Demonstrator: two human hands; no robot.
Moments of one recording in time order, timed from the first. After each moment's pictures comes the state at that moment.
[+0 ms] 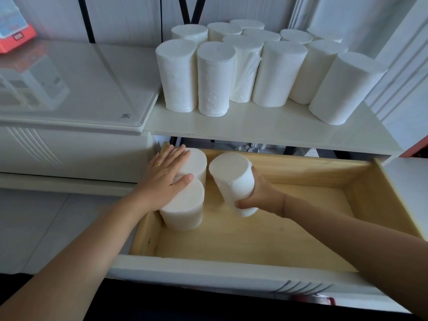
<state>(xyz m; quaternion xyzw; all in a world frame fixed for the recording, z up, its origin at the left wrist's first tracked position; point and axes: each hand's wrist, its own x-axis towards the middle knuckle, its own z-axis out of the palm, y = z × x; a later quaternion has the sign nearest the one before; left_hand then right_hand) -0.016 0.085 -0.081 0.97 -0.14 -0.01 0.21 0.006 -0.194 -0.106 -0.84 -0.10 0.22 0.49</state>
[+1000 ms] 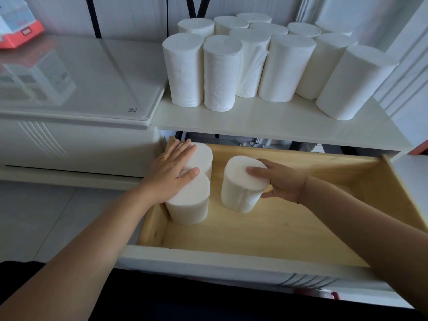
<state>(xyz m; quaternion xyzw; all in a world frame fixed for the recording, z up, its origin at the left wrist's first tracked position) -0.020 0.084 -0.074 0.96 -0.13 -0.04 0.25 0.016 -0.202 -0.072 -0.74 0.06 0.33 0.59</state>
